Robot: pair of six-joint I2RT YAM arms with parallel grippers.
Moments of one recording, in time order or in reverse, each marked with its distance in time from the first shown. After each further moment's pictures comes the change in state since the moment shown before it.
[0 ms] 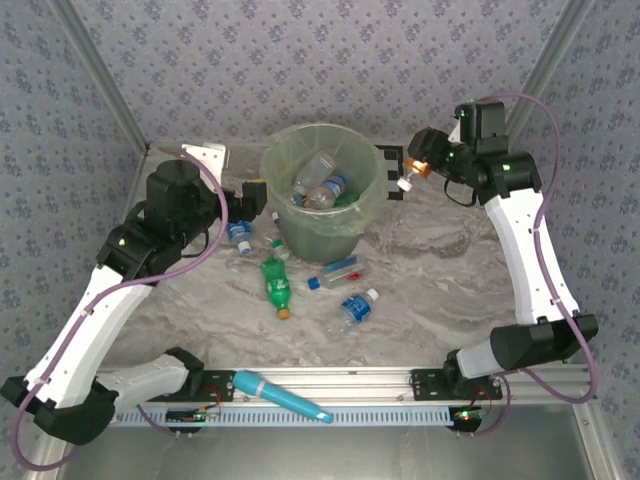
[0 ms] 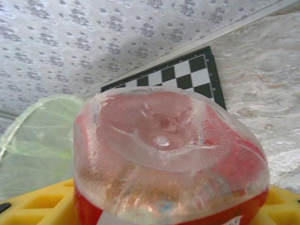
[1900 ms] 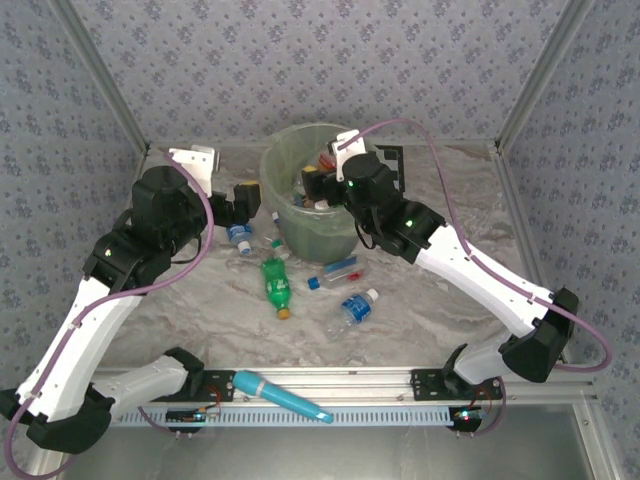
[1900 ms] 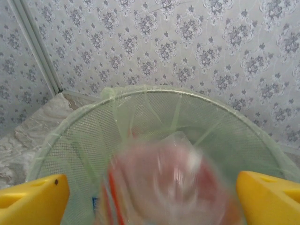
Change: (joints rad) left arm 0.000 -0.052 0.006 -0.027 0.001 -0.026; right arm 0.652 -0.027 -0.315 0.616 0.547 -0.428
